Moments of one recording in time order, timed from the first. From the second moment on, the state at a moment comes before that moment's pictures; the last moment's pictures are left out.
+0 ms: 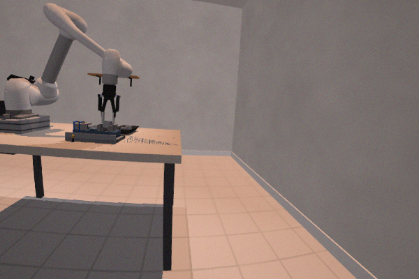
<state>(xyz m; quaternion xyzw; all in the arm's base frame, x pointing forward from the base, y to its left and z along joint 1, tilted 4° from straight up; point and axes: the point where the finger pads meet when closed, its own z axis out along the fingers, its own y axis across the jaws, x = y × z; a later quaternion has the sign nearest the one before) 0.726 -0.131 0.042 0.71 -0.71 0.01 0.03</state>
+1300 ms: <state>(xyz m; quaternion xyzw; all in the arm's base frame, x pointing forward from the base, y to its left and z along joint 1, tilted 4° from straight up) 0.727 -0.127 0.118 0.71 -0.71 0.01 0.03</state>
